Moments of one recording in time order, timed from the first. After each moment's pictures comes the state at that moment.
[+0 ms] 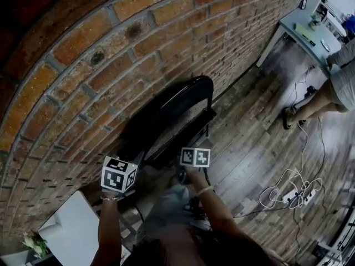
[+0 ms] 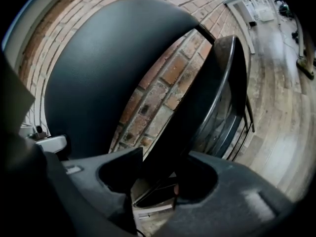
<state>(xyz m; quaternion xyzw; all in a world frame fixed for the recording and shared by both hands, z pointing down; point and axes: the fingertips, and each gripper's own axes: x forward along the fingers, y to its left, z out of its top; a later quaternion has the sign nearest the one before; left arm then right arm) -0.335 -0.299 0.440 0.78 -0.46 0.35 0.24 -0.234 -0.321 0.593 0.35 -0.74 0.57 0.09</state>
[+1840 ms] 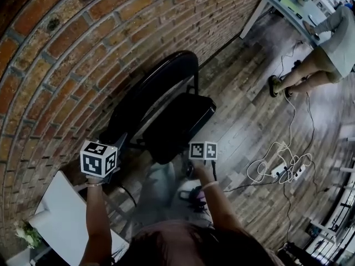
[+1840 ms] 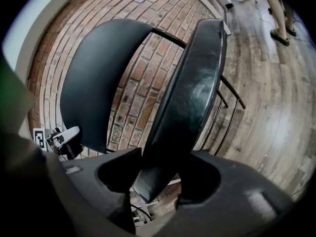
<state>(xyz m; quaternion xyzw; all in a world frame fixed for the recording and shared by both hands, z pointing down) -0.292 -0.253 0.457 0.79 -0.45 0.34 0.26 -0.119 -0.196 0.637 0.33 -0.68 0.64 0.09</state>
